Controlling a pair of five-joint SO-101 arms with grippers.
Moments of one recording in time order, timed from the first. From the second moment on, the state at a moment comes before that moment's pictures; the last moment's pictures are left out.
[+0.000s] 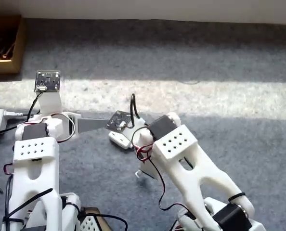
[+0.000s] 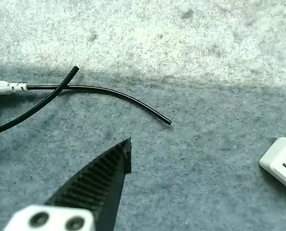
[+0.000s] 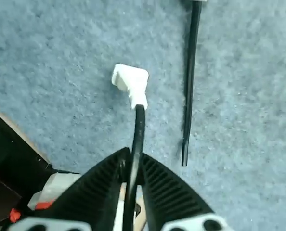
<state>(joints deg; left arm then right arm) -17.4 -38.2 52.6 52.2 -5.4 -41.2 -21.9 33.1 88.6 25.6</state>
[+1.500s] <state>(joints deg) -35.4 -38.3 79.3 32.0 -11.1 -46.9 -21.9 56.5 62.5 35.4</state>
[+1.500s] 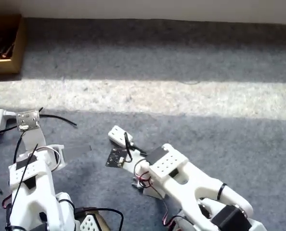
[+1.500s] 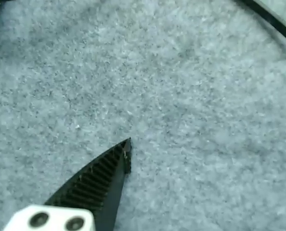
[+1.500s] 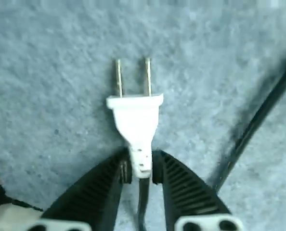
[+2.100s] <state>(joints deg) -35.4 -38.3 79.3 32.0 -11.1 -42.8 -22.0 50.2 68.4 42.8</state>
